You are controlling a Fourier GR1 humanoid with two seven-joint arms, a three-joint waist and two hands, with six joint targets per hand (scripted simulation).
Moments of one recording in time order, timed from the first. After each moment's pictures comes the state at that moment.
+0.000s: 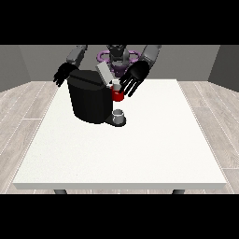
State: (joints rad) left arm -1.17 0.47 0.07 -0.60 -0.73 -0.18 -0.19; right arm -0.32 -0.05 -0.05 -1.38 -0.03 -0.17 -0.07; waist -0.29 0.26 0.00
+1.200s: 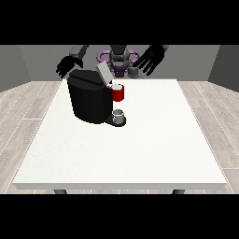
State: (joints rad) left arm -1.01 0.34 0.17 -0.64 -0.61 -0.22 -0.17; right arm -0.17 -0.04 -0.09 -1.35 -0.07 -0.16 -0.10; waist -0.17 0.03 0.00
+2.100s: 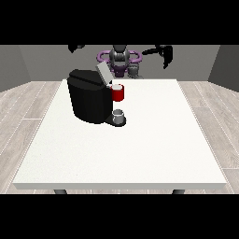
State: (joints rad) left arm -0.65 0.08 0.36 -0.69 -0.29 -0.26 -0.25; right arm -0.17 -0.16 -0.06 -1.47 -0.09 -0.03 0.03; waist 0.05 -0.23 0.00
